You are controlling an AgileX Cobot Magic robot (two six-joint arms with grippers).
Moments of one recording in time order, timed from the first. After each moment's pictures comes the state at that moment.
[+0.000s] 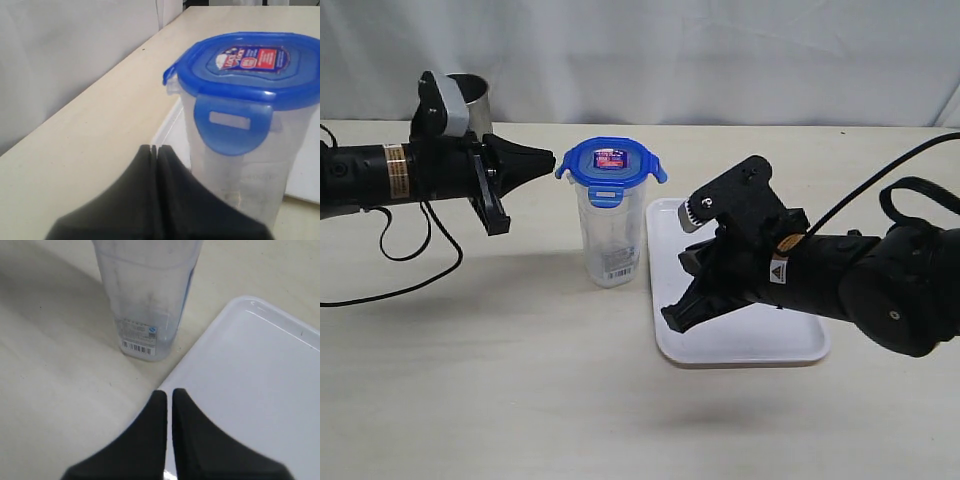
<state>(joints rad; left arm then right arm) -0.07 2.06 -1.04 1.26 -1.05 -0.49 0.56 1.61 -0.67 -0.12 -0.17 -0.01</state>
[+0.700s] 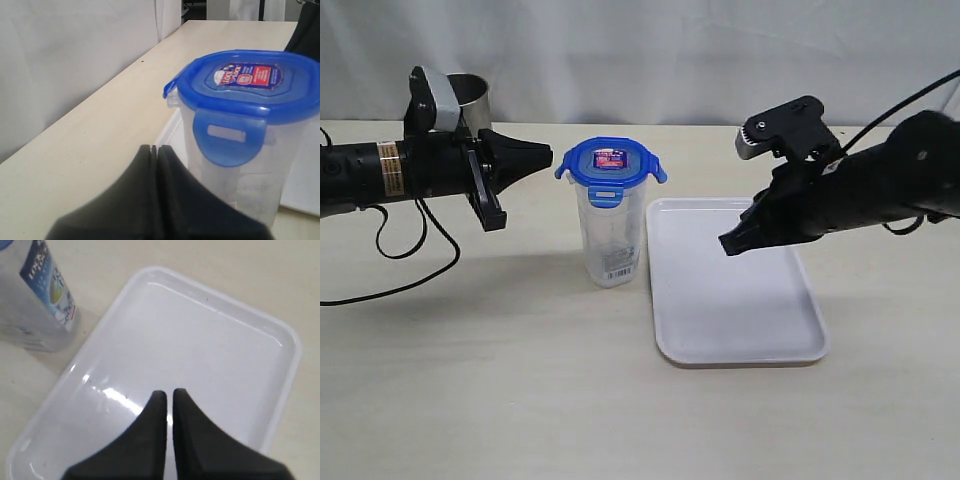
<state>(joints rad) -0.06 2.06 -1.04 1.26 -1.09 -0.50 0.31 1.65 -0.92 0.43 0.25 -0.59</state>
